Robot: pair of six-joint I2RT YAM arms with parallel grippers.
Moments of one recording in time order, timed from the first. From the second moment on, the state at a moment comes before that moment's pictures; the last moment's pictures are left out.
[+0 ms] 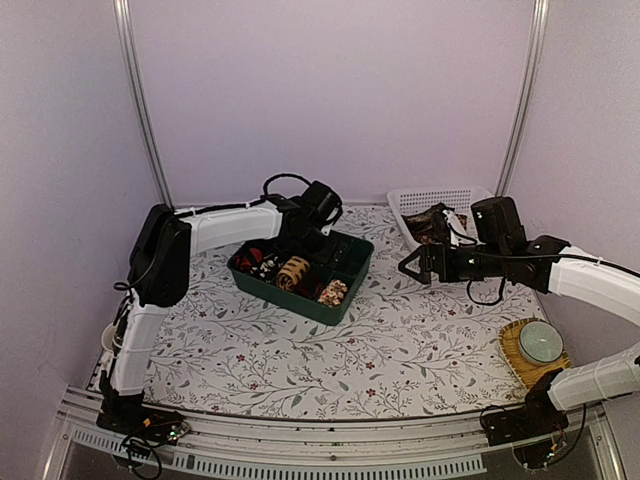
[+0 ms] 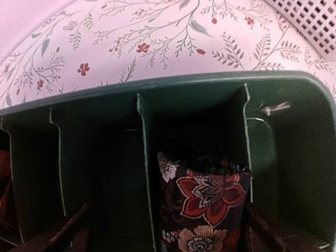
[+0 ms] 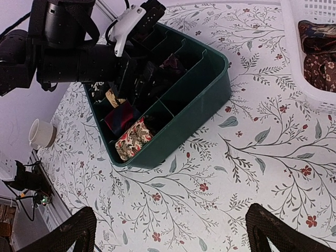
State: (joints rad) left arm -0.76 2.32 1.97 -0.62 -0.21 -0.17; right arm 0.59 1.18 0.86 -0.30 -0.26 0.41
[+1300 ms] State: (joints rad) left arm -0.72 2.29 1.94 -0.58 -0.05 -0.15; right arm 0.59 1.18 0.88 -0.30 -0.26 0.41
